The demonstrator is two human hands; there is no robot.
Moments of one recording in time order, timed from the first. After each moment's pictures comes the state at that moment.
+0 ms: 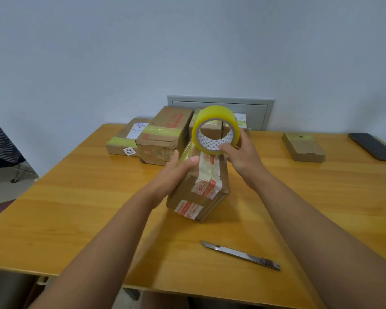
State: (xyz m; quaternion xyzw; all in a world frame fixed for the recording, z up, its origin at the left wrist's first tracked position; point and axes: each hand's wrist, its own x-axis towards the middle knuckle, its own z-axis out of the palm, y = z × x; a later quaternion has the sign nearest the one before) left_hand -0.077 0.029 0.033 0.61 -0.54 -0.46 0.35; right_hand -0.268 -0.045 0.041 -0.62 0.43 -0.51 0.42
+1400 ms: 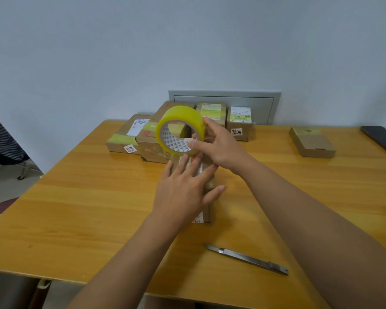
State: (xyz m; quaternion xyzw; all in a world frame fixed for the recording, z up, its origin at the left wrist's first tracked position) left_hand -0.107 0.046 0.014 0.60 -0.77 0.15 0.15; right_hand -0.227 -0.062 0.055 -0.74 0.39 -0.38 0.40
